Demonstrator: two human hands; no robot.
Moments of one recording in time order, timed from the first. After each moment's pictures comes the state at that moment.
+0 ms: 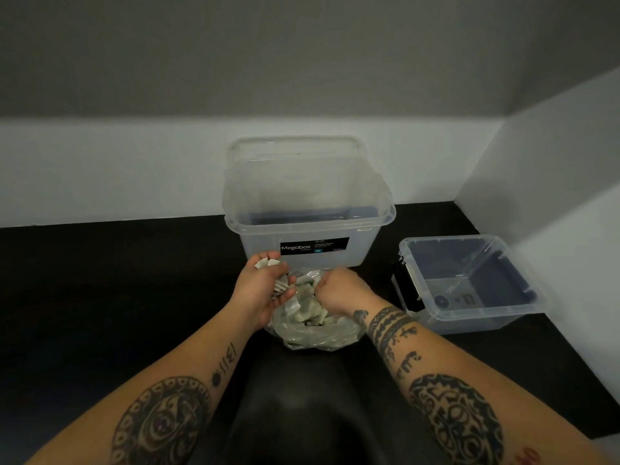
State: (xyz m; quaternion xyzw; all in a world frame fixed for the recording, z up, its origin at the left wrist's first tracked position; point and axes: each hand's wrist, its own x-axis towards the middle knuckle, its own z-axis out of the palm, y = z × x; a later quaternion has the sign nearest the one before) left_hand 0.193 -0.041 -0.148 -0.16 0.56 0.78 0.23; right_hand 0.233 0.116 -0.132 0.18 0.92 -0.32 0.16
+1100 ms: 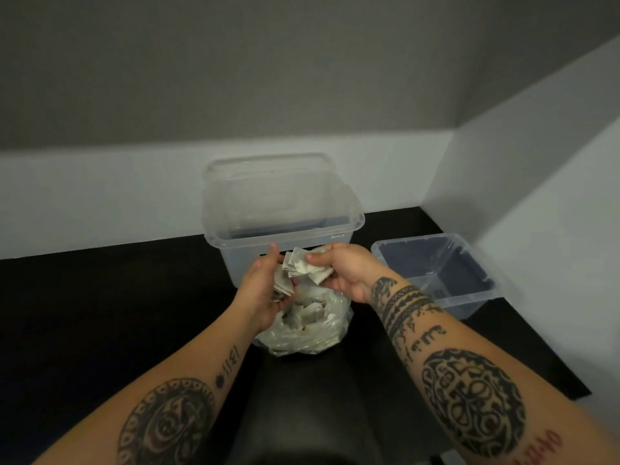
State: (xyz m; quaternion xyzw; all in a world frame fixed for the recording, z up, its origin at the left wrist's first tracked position) left_hand 0.209 -0.012 -0.115 -0.11 0.56 0.77 0.28; right_hand 0.249 0.144 -0.069 0.24 0.57 -0.78 0.10
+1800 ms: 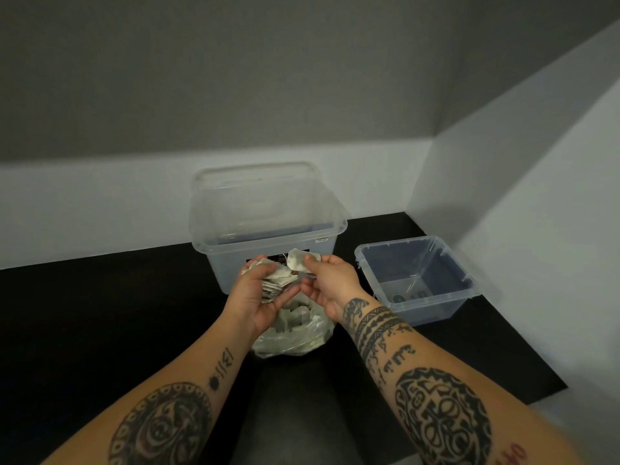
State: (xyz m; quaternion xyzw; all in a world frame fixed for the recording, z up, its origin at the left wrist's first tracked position) left_hand 0.225 -0.002 -0.111 -0.13 0.40 0.87 0.28; right_hand 0.272 0.128 -0.081 0.32 0.53 -0.79 -0.03
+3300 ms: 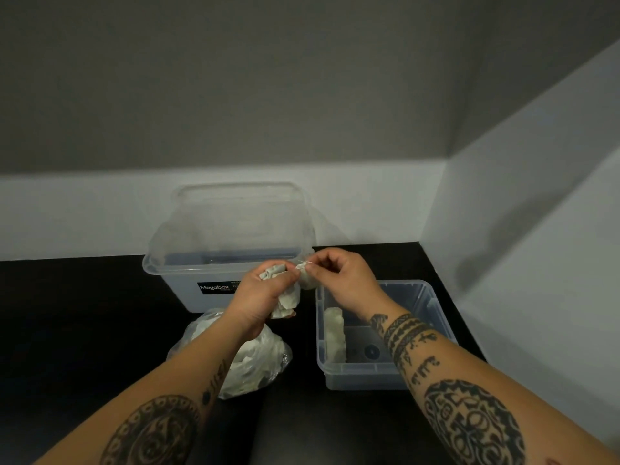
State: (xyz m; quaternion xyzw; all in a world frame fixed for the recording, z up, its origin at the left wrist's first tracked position) left_hand 0.227 0.150 -0.087 0.00 0.67 0.73 0.13; right_hand 0.237 0.326 -0.083 -0.03 0.78 -0.62 -0.06
